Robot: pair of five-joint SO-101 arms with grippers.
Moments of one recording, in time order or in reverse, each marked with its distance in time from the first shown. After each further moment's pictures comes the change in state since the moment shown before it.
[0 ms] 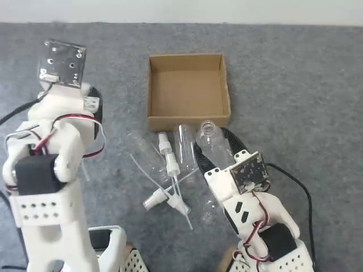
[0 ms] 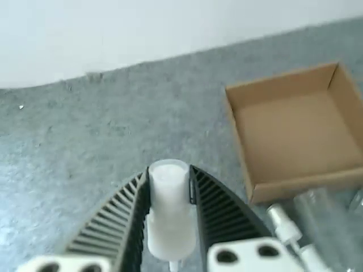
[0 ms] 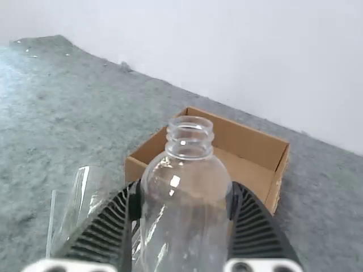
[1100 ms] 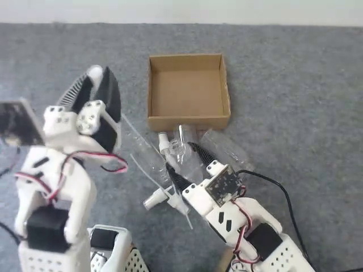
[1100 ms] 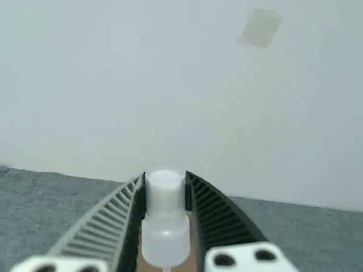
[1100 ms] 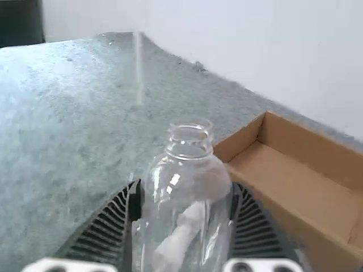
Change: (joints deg) left arm 12.6 -23.6 17.1 -23.5 25.8; right arm -15.4 0.0 9.2 -7.1 0.0
